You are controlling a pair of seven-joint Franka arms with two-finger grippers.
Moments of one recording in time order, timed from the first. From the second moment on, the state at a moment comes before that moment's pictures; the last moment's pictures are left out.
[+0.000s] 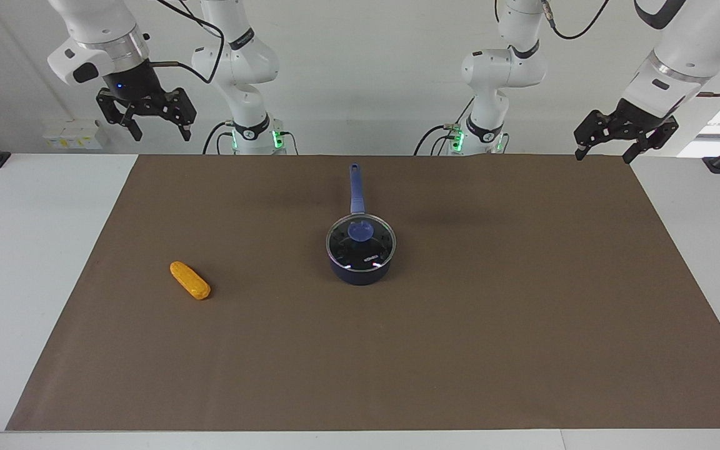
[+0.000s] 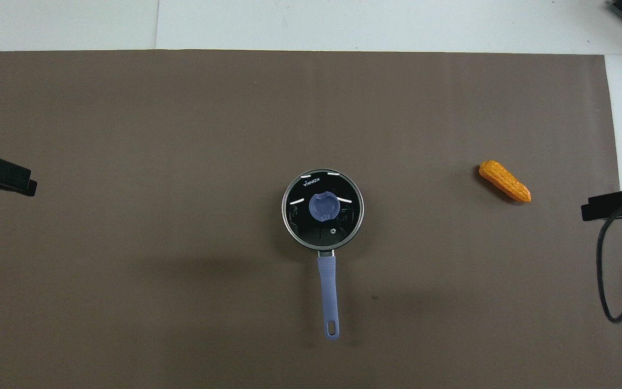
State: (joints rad) left arm -0.06 0.01 0.03 -1.47 -0.02 1.43 0.09; right arm 0.01 -0.13 -0.03 -1.63 -0.01 1.48 -0.01
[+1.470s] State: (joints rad) left arm -0.19 -0.03 0.00 -1.72 -0.02 1.61 0.10; right arm 0.01 -0.13 -0.03 -1.63 -0.01 1.48 -0.01
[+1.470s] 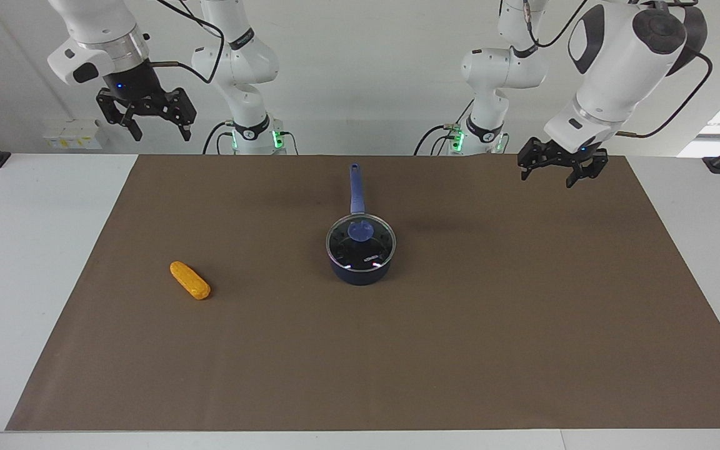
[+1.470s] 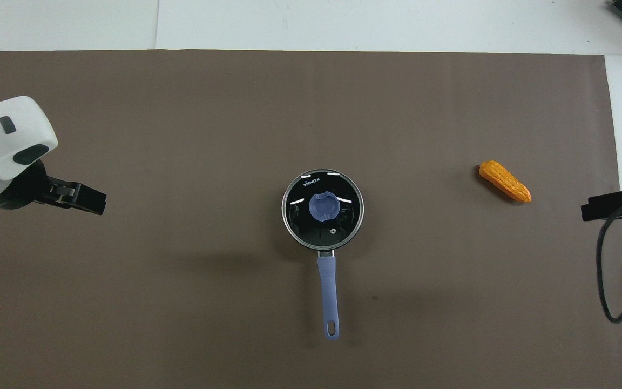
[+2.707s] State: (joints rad) left arm -0.53 0.15 -0.01 -1.81 -0.04 1.96 -0.21; right arm 0.01 -0.13 -0.03 -1.63 -0.01 1.48 -0.01
